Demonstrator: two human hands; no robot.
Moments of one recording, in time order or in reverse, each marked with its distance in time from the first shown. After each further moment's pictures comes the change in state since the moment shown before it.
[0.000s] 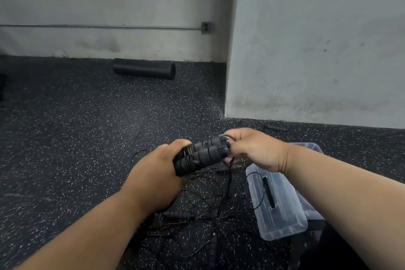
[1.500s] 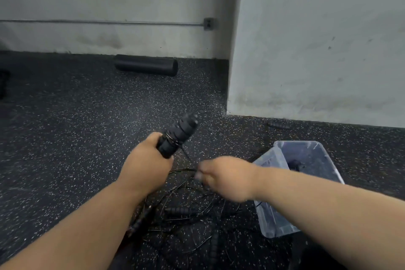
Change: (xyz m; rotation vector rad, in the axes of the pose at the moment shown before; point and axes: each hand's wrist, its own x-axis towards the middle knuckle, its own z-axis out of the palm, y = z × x) left_hand 0.015 -0.019 0.002 -0.091 0.137 -0.310; right_hand -0.003 -0.011 0.071 -0.735 -0.141 -0.040
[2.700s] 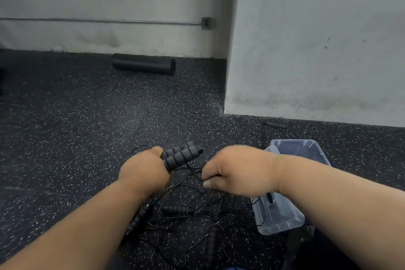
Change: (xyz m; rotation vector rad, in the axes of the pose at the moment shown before) left_hand 0.003 -0.004 0.013 0.435 -0.185 -0.081; right_hand -0.028 -0.005 -0.033 -0.233 -0.020 -0.224
